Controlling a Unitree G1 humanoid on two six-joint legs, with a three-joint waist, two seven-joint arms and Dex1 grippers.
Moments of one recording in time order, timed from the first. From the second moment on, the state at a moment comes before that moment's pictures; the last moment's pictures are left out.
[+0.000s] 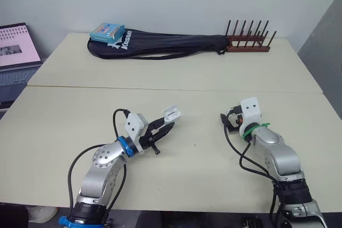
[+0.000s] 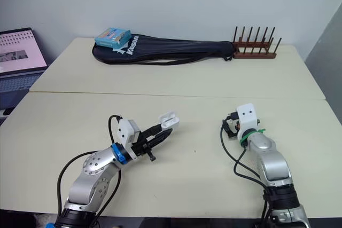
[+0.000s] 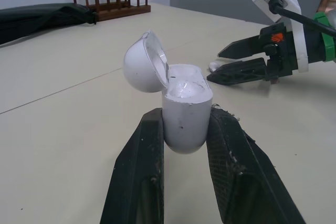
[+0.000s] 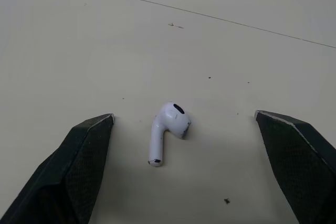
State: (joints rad) left arm -0.10 0.37 -0.04 -0.15 -0.35 0.10 -0.77; right arm -0.31 -0.31 0.01 -0.11 0.14 0.65 0.17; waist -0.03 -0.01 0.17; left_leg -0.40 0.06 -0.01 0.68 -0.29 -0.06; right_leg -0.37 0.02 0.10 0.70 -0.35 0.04
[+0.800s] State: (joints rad) left arm -0.04 0.37 -0.05 -0.22 -0.35 0.11 -0.77; right arm -0.16 -0.87 0.06 -0.29 0.31 0.54 0.96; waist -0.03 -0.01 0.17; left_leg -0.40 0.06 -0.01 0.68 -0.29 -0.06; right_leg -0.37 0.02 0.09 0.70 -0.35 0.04
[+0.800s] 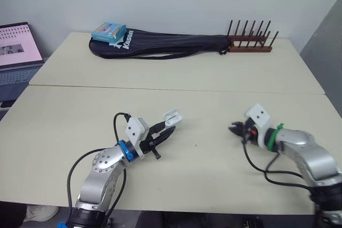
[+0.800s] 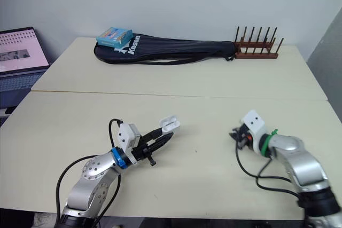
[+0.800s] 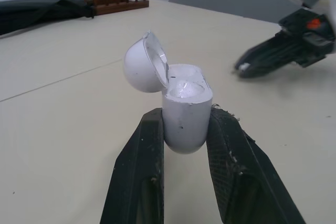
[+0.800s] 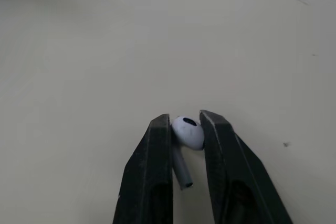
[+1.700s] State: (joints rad) left arm 0.07 0.42 -0.05 -0.36 -0.35 0.19 -0.73; right arm -0.14 -1.10 0.18 -0.01 0.14 -0.17 1.51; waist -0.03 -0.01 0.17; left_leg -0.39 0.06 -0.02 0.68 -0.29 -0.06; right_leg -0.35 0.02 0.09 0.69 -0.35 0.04
